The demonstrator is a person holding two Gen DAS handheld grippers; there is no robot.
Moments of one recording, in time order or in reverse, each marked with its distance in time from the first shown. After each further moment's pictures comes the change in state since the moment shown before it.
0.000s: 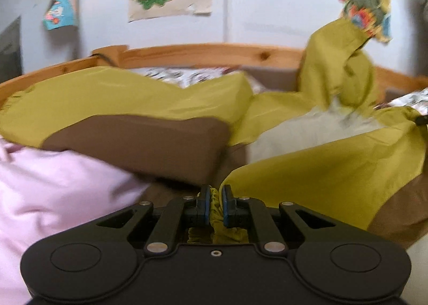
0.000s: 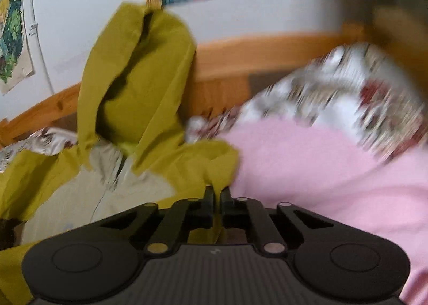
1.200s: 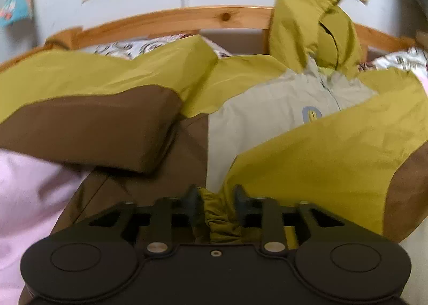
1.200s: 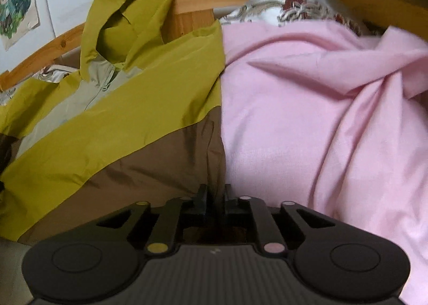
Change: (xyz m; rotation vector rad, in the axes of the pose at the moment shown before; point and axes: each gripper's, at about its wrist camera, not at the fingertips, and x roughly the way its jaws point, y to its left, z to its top) left arm 0.053 -0.023 -0.008 0.062 0.136 -0.081; right arm -0.088 -0.033 -0.125 0.004 0.159 -0.044
